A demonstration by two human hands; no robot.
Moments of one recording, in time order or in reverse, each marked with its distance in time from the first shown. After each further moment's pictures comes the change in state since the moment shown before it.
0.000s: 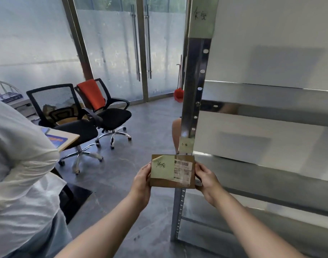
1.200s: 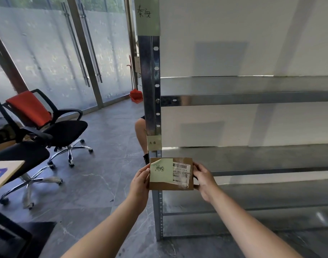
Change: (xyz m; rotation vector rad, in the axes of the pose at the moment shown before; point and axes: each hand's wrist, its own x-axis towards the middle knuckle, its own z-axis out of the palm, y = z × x) left_hand 0.006 -0.030 0.044 0.059 -0.298 -0.106; right_hand -0.042 0.008 -0.046 0.087 0.344 -0.030
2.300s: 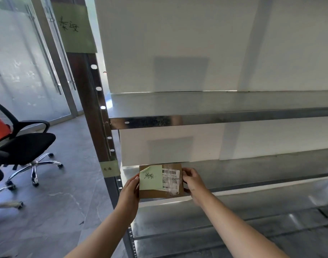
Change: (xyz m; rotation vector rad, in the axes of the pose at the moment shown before) left_hand 0.084 -0.040 0.099 0.032 -0.090 -0.049; right_hand 0.070 -0.059 -0.092 -0.055 0.093 -0.016
